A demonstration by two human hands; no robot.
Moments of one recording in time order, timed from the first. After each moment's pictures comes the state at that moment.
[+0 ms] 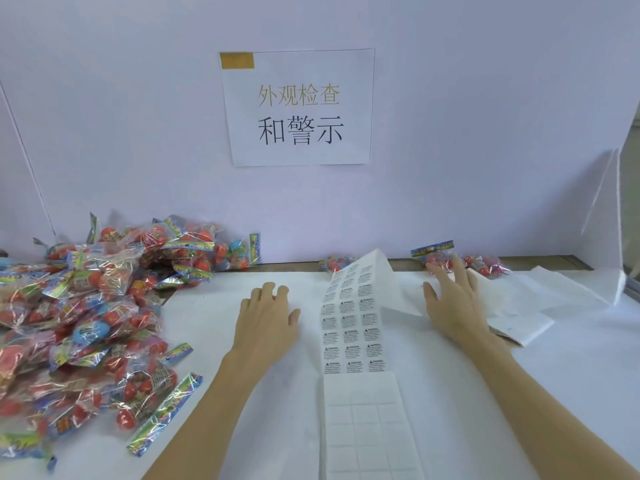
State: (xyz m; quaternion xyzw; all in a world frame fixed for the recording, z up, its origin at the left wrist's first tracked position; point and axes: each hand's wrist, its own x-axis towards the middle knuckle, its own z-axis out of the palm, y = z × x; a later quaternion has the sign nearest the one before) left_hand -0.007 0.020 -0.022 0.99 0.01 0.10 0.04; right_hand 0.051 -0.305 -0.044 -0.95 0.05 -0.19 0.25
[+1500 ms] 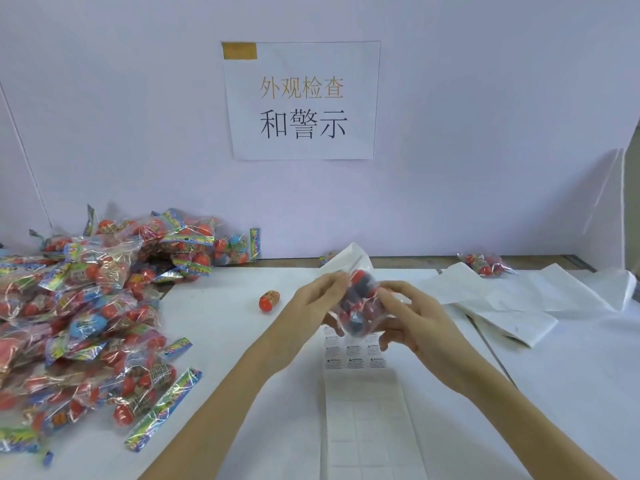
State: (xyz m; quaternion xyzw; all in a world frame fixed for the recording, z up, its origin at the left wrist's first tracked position) left_hand -0.033 -0.026 0.009 0.71 -0.15 -0.05 0.69; right_hand -0.043 -0.233 -0.001 -0.66 -0.14 0.06 0.74
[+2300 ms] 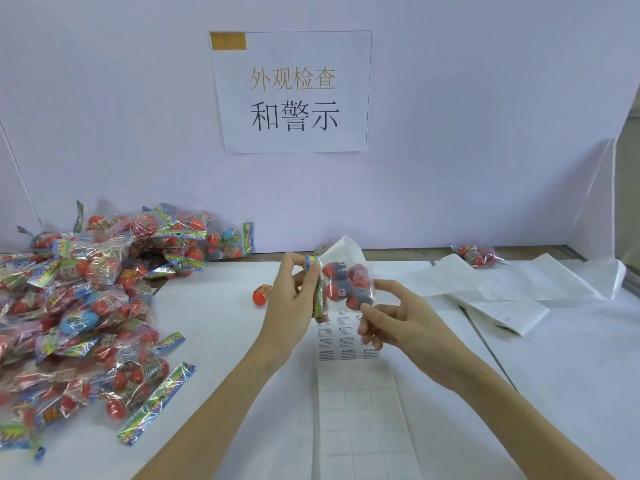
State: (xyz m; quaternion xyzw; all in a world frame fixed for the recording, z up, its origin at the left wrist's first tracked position) left_hand -0.031 -0.032 -0.002 0.70 -0.08 0.13 0.70; right_hand -0.052 -0.232 -0.004 -0.69 -0.13 0.10 0.70
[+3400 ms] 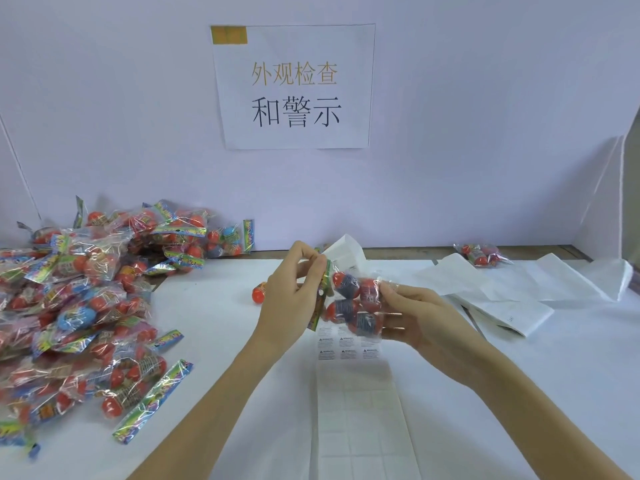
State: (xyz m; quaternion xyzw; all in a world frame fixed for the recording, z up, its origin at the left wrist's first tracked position) left_hand -0.037 -0.031 0.013 0.77 -0.10 0.19 0.60; right_hand -0.049 -0.244 0.008 -0.65 -0.14 0.17 0.73
